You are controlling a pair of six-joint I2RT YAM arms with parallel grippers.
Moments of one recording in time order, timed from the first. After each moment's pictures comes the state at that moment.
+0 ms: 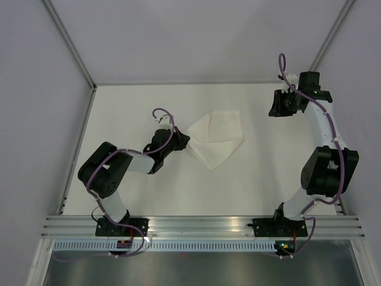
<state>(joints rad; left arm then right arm) -0.56 1.74 0.64 0.78 -0.02 -0.63 -0.16 1.68 1.54 -0.79 -0.43 -0.19</state>
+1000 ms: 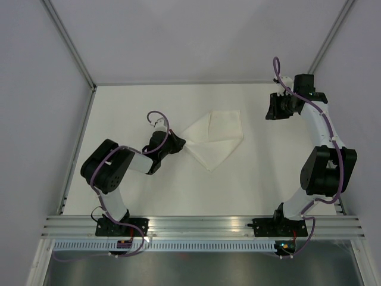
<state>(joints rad) -0.51 1.79 0.61 0.79 -0.01 -0.73 -0.12 1.68 1.50 -0.79 -0.41 -0.20</state>
